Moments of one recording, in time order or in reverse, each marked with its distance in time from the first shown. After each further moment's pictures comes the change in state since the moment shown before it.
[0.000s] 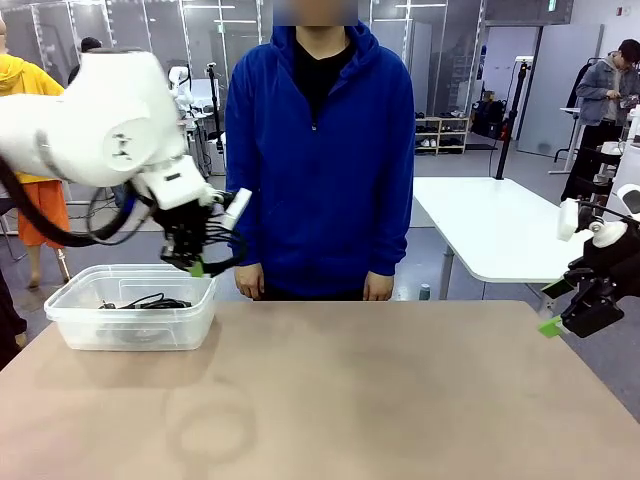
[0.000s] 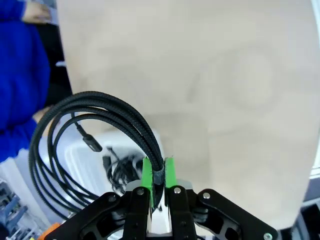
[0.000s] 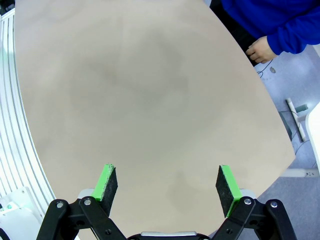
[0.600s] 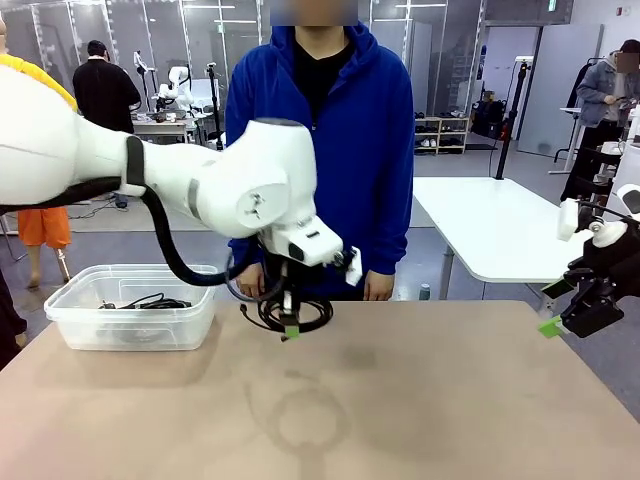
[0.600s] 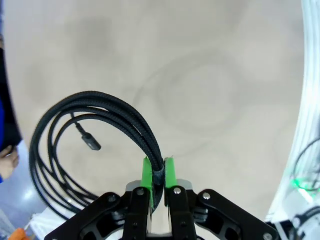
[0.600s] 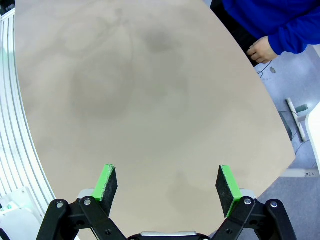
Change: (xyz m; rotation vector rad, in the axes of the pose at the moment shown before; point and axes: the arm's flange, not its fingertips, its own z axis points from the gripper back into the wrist) left arm 0.172 -0.009 -0.082 -0.186 0.021 0.128; right arm 0.000 0.000 0.000 0.001 -0.001 0.000
